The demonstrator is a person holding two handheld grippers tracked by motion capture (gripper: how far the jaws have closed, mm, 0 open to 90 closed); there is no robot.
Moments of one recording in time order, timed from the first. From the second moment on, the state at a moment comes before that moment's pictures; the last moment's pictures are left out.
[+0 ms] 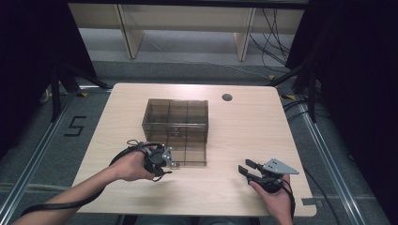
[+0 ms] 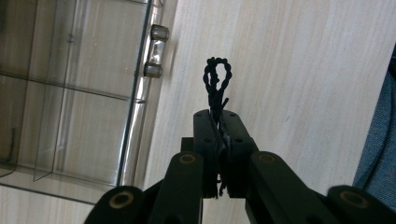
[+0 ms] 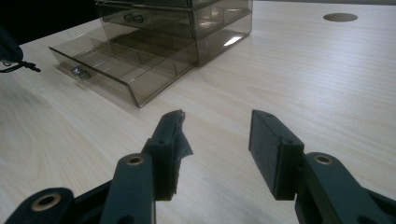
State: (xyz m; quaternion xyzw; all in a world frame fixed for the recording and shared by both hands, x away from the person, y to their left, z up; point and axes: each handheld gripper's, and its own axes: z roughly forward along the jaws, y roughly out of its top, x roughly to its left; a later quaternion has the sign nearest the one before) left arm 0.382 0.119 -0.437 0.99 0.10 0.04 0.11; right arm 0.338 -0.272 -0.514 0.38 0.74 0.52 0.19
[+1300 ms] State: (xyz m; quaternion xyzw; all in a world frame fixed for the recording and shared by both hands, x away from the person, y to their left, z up) left arm 0.414 0.145 -0.416 0.98 0.14 0.07 0.12; right arm 0.336 -0.270 -0.514 0.39 0.73 0.53 0.18
